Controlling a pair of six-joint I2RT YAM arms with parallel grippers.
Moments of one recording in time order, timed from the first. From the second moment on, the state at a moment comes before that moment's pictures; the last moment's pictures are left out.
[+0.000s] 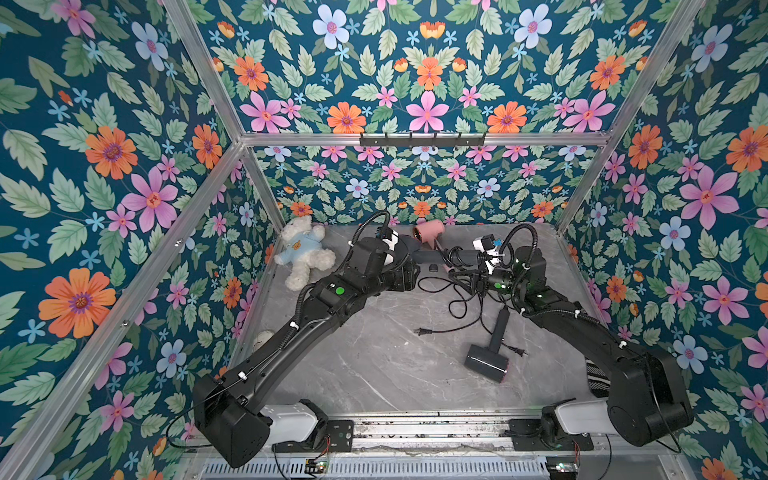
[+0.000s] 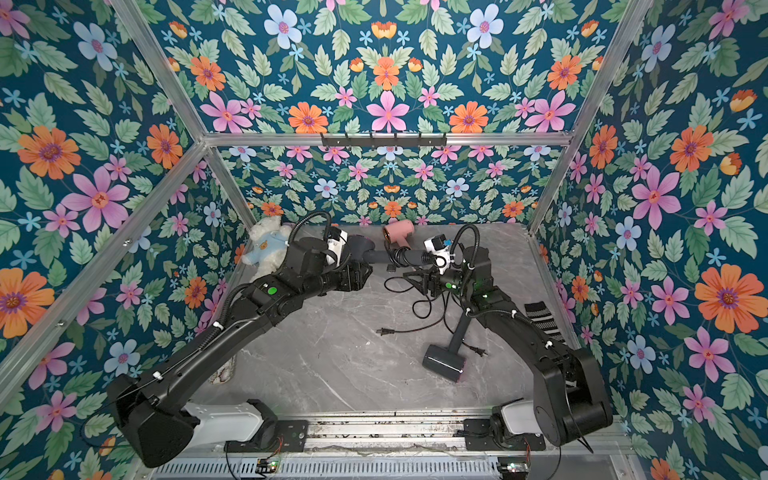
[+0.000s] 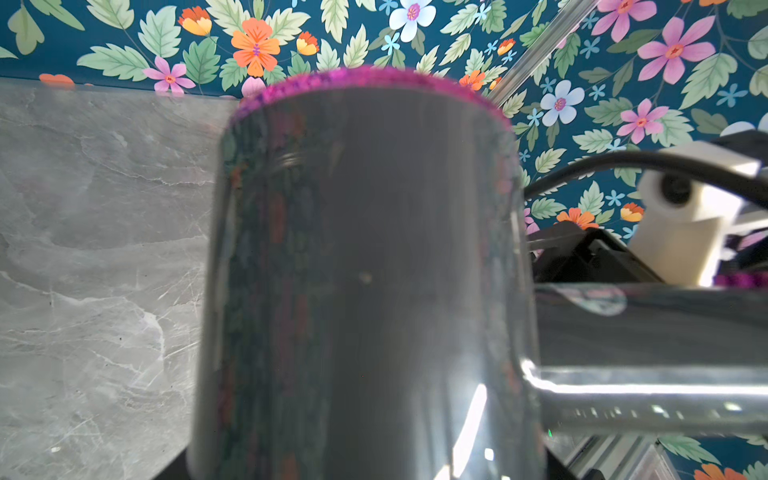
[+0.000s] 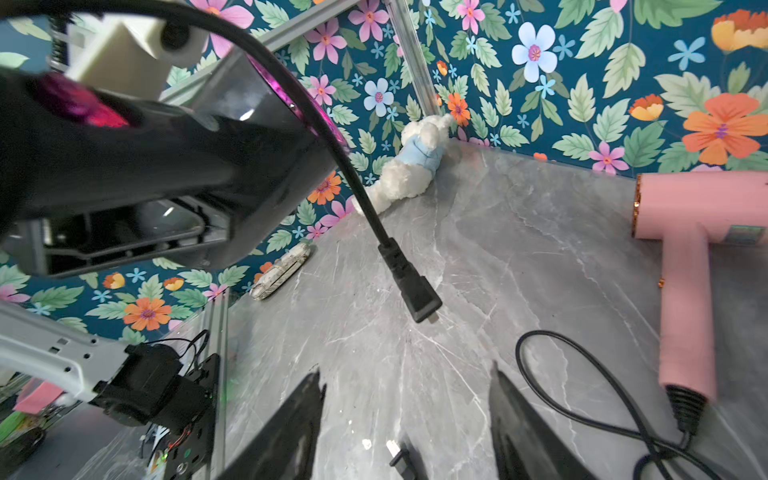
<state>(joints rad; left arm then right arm) -0.68 1.30 1.27 -0.51 0.04 -0.48 0.29 1.38 0.88 0.25 -0.80 0.21</state>
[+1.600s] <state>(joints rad) -0.76 1.42 1.48 -0.70 0.16 -0.39 0.30 1.59 0.90 0.68 -1.13 0.40</state>
